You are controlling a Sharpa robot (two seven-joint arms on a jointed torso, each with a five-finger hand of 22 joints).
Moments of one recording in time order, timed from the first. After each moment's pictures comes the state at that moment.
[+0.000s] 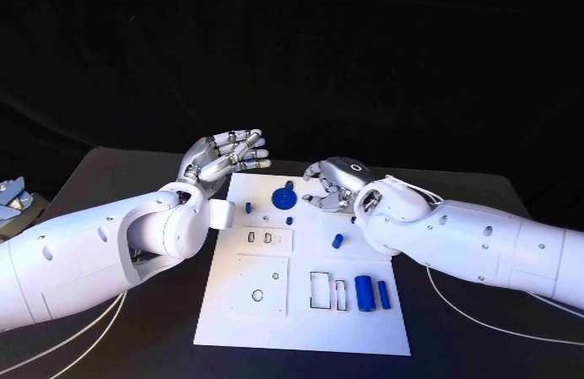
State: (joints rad) left arm 1.18 -0.86 0.03 1.59 0.01 -0.42 0.54; left_hand 1.44 -0.10 0.29 0.26 0.24 0.77 0.20 0.22 0.16 0.91 0.20 0.07 0.06 0.95 0.15 0.24 0.22 0.18 0.93 0.24 0.36 0.11; right arm 1.25 -0.57 -0.12 1.33 -1.53 -0.51 -0.15; right_hand 1.27 -0.19 0.41 0.20 0.23 0.81 0.18 0.21 0.39 1.32 0.10 1.36 1.26 1.47 0.02 1.55 1.31 0.08 1.40 0.13 1.34 1.31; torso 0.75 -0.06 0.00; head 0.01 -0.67
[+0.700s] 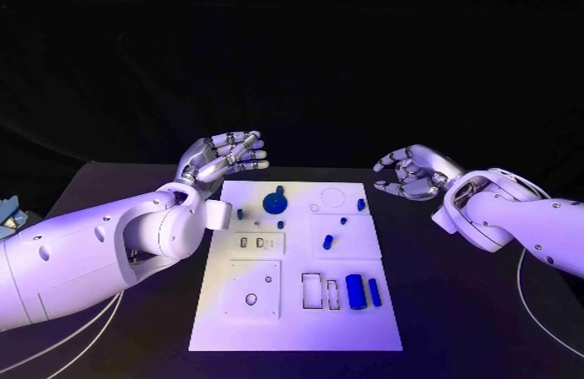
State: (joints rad) left arm 1.18 -0.87 0.03 1.58 0.01 -0.39 0.54; left_hand 1.44 -0.10 0.31 0.26 0.24 0.80 0.20 0.22 0.17 0.94 0.20 0.07 0.07 0.95 0.15 0.23 0.22 0.18 0.93 0.24 0.36 0.10; right arm 1.29 -0.92 -0.12 1.42 -1.08 -0.43 0.12; right_hand 1.32 -0.20 0.44 0.15 0.22 0.83 0.18 0.21 0.39 1.26 0.10 1.31 1.20 1.47 0.02 1.54 1.31 0.08 1.34 0.13 1.26 1.25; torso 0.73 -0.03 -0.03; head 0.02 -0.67
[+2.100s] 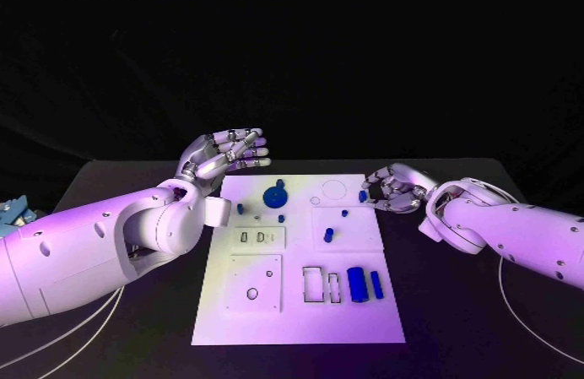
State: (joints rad) left arm 1.17 -0.86 0.02 1.56 0.01 -0.33 0.53; left_hand 1.45 -0.11 0.32 0.26 0.24 0.80 0.21 0.22 0.17 0.96 0.19 0.07 0.07 0.95 0.15 0.22 0.23 0.18 0.93 0.24 0.35 0.10; right arm 1.22 -0.80 -0.13 1.24 -1.09 -0.32 0.16; right_hand 1.37 -0.20 0.48 0.09 0.22 0.80 0.19 0.19 0.39 1.23 0.10 1.29 1.18 1.47 0.02 1.54 1.31 0.08 1.32 0.13 1.23 1.22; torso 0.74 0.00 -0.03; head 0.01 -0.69
